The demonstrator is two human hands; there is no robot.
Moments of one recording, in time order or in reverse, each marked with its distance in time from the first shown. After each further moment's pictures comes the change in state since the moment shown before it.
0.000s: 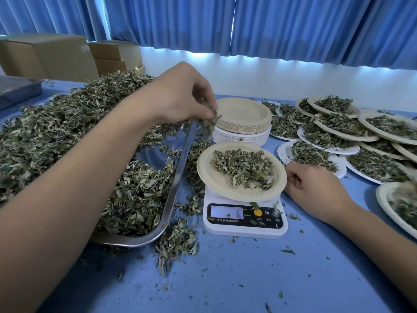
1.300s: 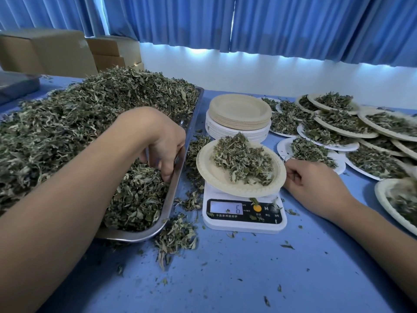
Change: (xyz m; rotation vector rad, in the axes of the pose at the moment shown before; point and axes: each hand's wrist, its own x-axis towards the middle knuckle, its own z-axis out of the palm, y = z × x) left_hand -0.010 -0.034 0.023 0.494 -0.813 -0.516; right_hand 0.000 0.001 0.000 0.001 0.005 -0.017
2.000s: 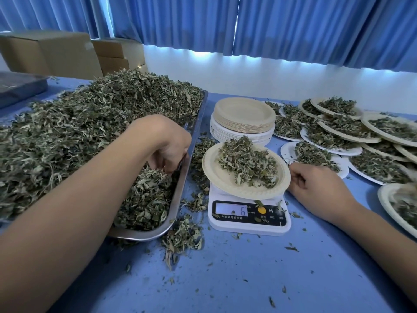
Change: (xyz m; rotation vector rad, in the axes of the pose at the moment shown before) left_hand 0.006 -0.002 0.009 -0.018 0.064 -0.033; right_hand -0.001 -0.001 -0.001 -0.010 -0.005 0.010
